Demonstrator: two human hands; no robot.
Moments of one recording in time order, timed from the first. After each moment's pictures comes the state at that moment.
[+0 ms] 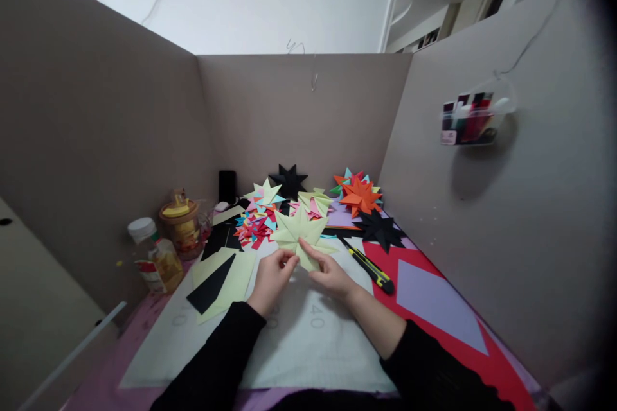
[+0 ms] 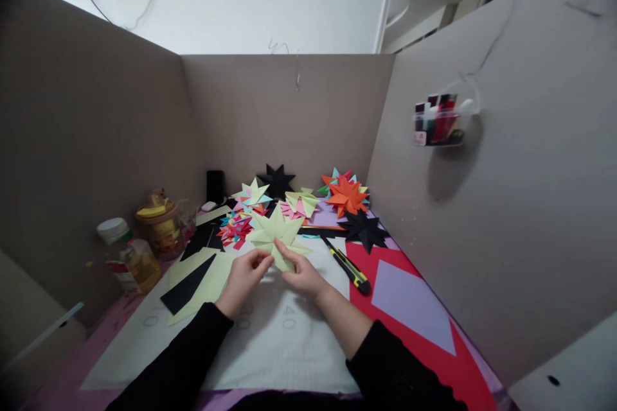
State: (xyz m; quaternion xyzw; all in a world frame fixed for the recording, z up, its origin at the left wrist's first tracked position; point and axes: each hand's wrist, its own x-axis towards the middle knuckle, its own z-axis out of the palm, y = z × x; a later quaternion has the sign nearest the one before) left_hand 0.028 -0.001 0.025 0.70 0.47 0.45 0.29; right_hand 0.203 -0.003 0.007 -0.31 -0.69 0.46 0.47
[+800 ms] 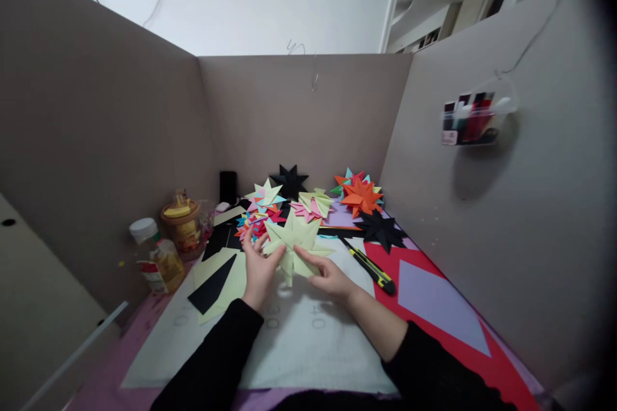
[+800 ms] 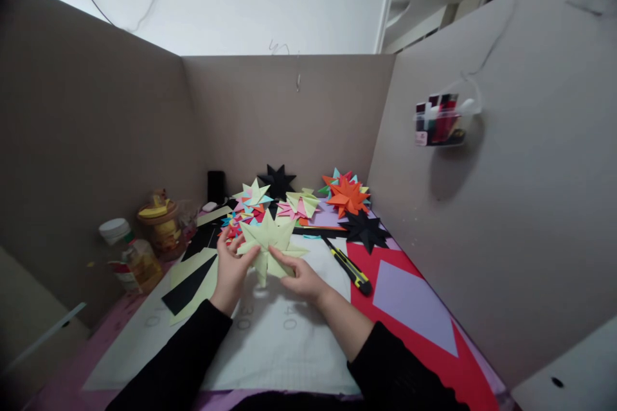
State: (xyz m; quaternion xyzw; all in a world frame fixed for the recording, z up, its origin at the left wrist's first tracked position) left_hand 0.023 0.007 0.029 0.48 0.41 0.66 0.40; right_hand 0.203 -0.005 0.007 -0.29 -0.71 0.49 0.42
